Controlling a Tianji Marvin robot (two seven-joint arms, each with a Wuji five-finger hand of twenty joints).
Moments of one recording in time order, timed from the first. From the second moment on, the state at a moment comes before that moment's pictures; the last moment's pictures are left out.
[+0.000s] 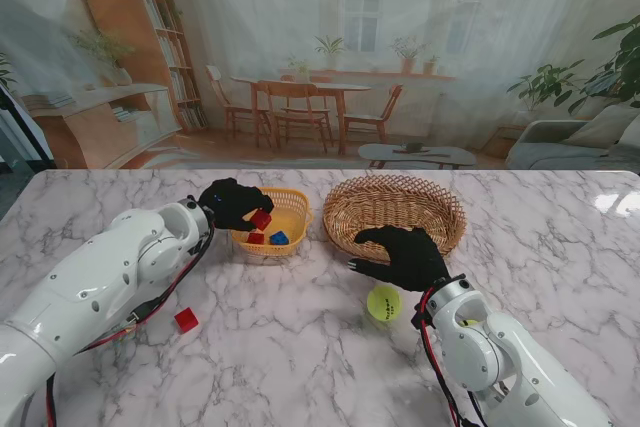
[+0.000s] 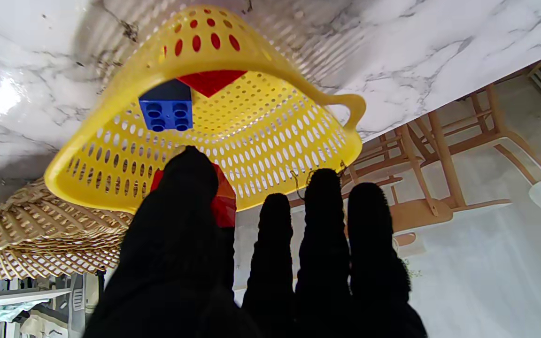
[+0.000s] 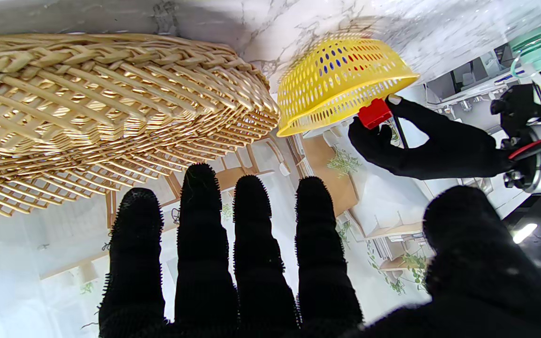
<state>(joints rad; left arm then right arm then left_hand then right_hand) 0.97 -1.02 -0.79 -1.14 1.07 -0.26 -0.01 -1.60 -1.10 1.17 -1.63 -0.82 -0.08 -0.14 1.10 -0.29 0.07 0.01 0.33 -0.02 0.68 0.86 0.50 0.08 0.43 0.61 0.63 0.14 0.43 0.72 0.33 0.10 0.95 0.55 0.42 -0.20 0.35 -0.05 0.55 0.01 0.38 0.51 0.67 0.17 0.44 0.38 0.69 0.20 0.35 0.38 0.22 0.38 1.04 0.46</state>
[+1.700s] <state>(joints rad) 1.39 -0.99 -1.34 -1.53 1.36 -0.47 -0.03 -1.61 -1.10 1.18 -1.64 -0.82 -0.08 -0.14 0.90 -0.08 -0.01 0.01 0.48 0.08 0.23 0.49 0.52 0.14 0.21 0.38 0.54 0.18 0.30 0.55 0.22 0.13 0.82 0.50 0.42 -0.20 0.35 -0.05 0.55 0.01 0.38 0.51 0.67 0.17 0.44 0.38 0.69 0.20 0.35 0.38 0.22 0.38 1.04 0.46</state>
